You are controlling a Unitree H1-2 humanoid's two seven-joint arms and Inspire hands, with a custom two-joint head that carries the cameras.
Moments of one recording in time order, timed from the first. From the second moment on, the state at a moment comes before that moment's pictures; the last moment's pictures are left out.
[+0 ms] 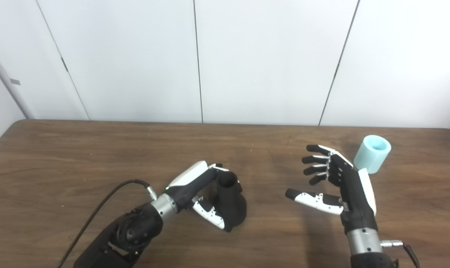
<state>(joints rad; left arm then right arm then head) -0.42 0.22 -0.49 0.08 0.45 0.02 -0.28 -0.05 -0.14 -0.08 -0.31 -0.13 0.10 0.00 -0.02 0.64</state>
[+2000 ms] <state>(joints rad) -0.42 0.29 -0.49 0.21 0.51 -0.24 -0.16 -0.69 -0.65 -0.06 -0.03 -0.85 0.47 0.72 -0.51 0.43</state>
